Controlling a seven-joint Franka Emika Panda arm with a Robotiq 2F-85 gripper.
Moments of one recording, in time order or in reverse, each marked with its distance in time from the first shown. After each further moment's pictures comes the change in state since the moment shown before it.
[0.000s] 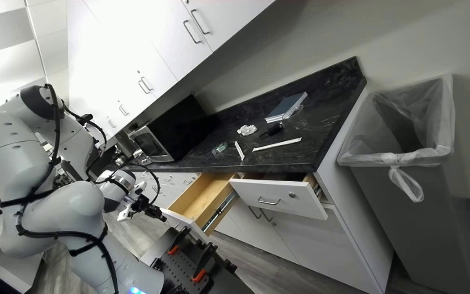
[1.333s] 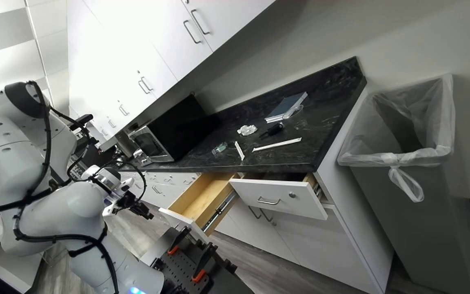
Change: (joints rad) arm -0.040 -0.117 0.167 -0.010 0.277 -0.057 -0.142
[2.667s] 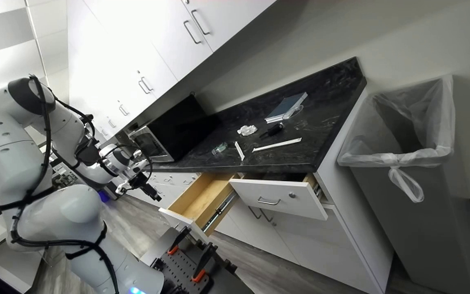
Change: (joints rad) arm -0.136 0.006 0.004 0.151 0.280 -0.191 -0.182
